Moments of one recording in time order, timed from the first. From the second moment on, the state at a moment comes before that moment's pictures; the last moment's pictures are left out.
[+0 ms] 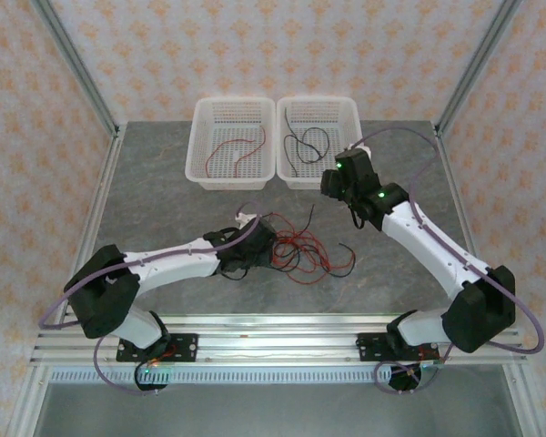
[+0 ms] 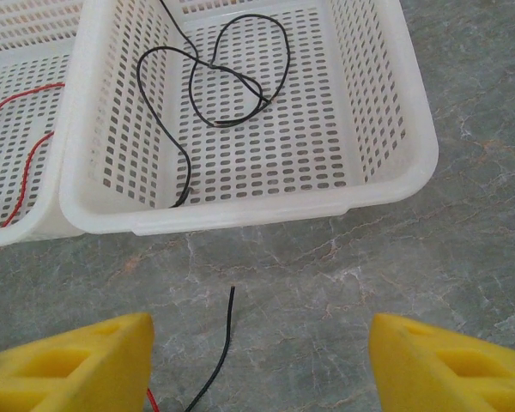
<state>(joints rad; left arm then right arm) -0.83 1.49 0.85 -0.40 -0.20 -0.83 0.49 1.35 1.17 -0.57 0.29 0.49</state>
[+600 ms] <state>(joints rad) -0.86 1.71 0.95 -0.32 -0.22 -0.79 0.49 1.33 1.15 -0.56 0.28 0.49</state>
